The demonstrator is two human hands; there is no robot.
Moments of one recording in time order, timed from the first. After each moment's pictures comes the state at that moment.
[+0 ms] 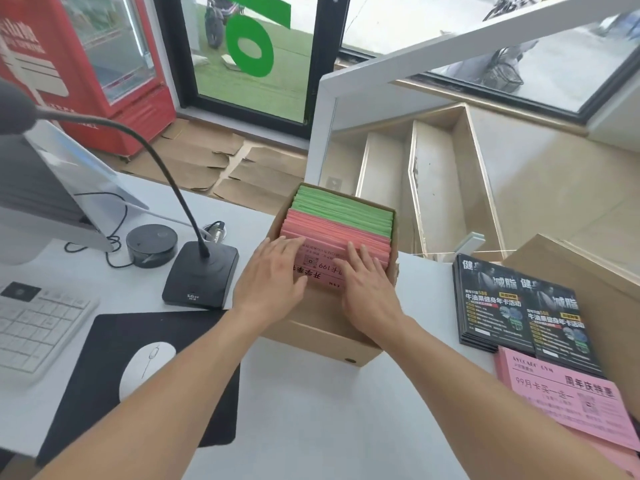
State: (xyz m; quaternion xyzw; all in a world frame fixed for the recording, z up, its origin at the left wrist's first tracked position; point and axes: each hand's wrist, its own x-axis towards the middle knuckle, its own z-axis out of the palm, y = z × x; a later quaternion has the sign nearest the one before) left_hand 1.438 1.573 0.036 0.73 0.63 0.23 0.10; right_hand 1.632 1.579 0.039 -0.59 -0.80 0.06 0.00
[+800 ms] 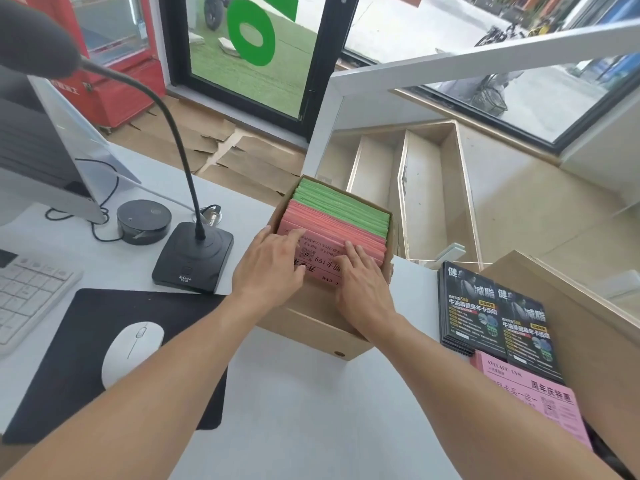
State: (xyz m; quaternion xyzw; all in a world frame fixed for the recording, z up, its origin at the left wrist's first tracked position) left_hand 1.437 1.572 0.041 0.72 0.65 0.23 0.13; right_hand 1.627 1.577 0.036 -0.60 -0.80 0.03 0.01
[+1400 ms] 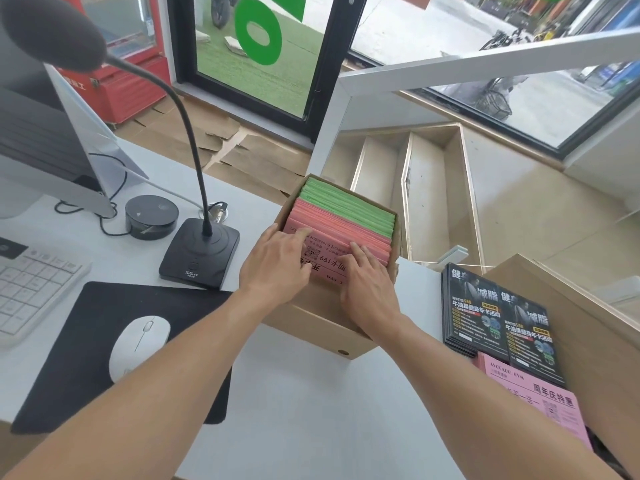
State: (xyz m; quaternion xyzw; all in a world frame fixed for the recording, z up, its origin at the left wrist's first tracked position) left_hand 1.435 1.578 0.032 0.73 0.63 0.24 0.11; right_hand 1.625 1.575 0.035 -0.61 -0.79 0.02 0.03
